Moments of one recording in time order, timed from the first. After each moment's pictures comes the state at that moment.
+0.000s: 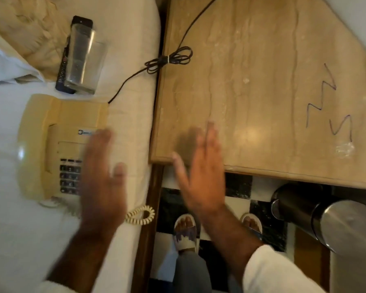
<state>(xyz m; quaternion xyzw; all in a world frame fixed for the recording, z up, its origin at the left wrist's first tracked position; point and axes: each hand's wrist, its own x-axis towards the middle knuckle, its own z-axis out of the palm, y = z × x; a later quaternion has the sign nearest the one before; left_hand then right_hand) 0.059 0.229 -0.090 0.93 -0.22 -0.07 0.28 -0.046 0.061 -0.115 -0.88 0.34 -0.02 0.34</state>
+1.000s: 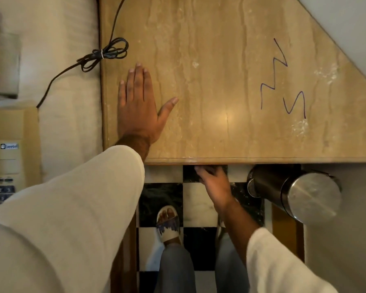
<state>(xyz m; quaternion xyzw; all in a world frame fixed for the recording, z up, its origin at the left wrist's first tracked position) 0.086 0.010 -0.184 0.92 -0.39 -0.06 0.02 -0.161 -0.014 -0.213 -0.42 0.62 0.07 0.66</state>
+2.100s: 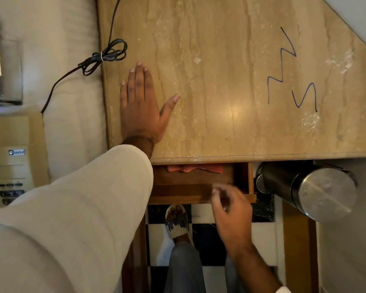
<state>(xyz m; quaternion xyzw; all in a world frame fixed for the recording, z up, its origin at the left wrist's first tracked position) 0.086 0.010 -0.186 0.92 -0.38 -0.06 0.02 -0.205 0.031 -0.155 -0.63 0.61 0.05 0.49</state>
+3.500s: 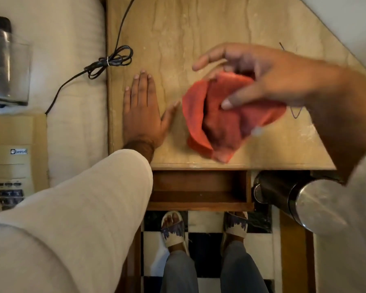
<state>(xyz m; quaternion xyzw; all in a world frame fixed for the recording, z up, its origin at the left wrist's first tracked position) 0.086 0.008 -0.179 0.92 -0.38 -0.07 0.02 -0.056 -0.225 -0.043 -0.71 0.13 0.20 0.66</state>
